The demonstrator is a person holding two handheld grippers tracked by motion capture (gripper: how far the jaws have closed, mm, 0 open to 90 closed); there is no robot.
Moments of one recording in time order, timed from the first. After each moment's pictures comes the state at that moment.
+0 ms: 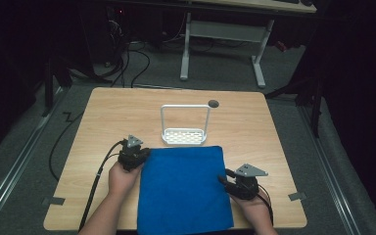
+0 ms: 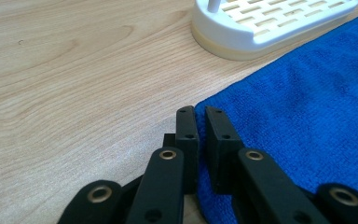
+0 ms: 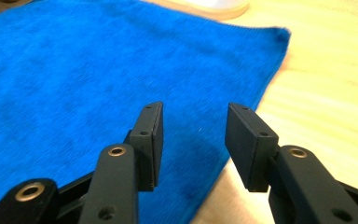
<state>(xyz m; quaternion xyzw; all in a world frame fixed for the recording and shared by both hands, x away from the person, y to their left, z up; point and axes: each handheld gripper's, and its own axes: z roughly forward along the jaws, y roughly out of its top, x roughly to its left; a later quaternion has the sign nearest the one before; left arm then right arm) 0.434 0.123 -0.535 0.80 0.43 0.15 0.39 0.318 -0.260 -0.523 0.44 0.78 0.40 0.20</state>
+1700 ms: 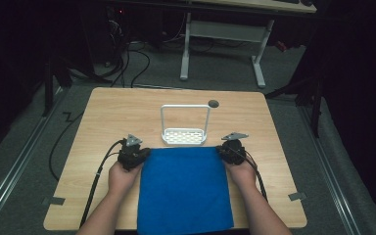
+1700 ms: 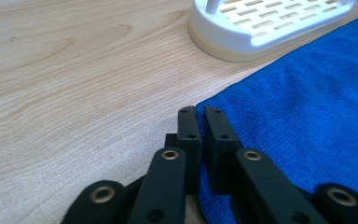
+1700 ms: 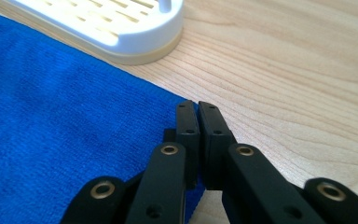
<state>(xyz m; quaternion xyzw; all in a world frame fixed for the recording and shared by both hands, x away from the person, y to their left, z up) 0.437 0.127 -0.535 0.79 0.43 0.13 0.41 0.430 -0.244 -0.521 0.48 0.79 0.31 0.21</state>
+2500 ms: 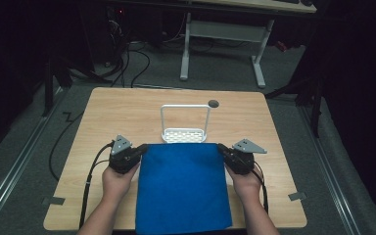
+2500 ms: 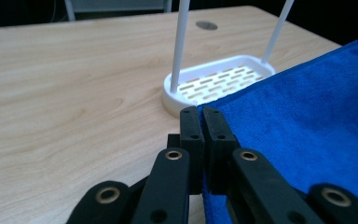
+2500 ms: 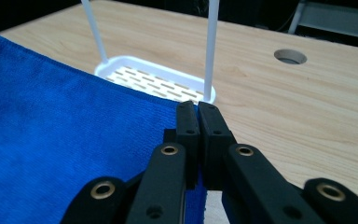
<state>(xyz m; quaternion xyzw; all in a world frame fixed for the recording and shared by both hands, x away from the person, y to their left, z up) 0.391 0.140 -0.485 0.74 0.40 0.19 0.51 0.369 -0.245 -0.476 0.44 0.73 0.46 0.26</state>
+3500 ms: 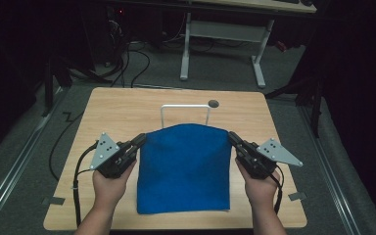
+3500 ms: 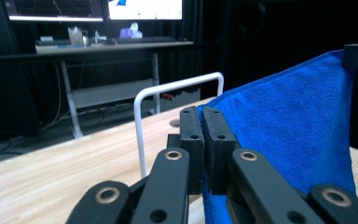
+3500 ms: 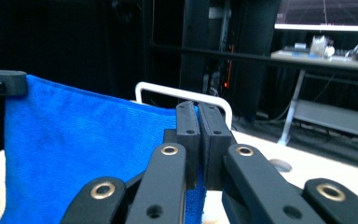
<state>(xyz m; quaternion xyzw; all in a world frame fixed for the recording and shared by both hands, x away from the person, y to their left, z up) 0.332 0.140 -0.395 0.68 0.30 0.27 0.61 0.308 -0.249 -0.381 0.36 0.65 0.58 0.33</state>
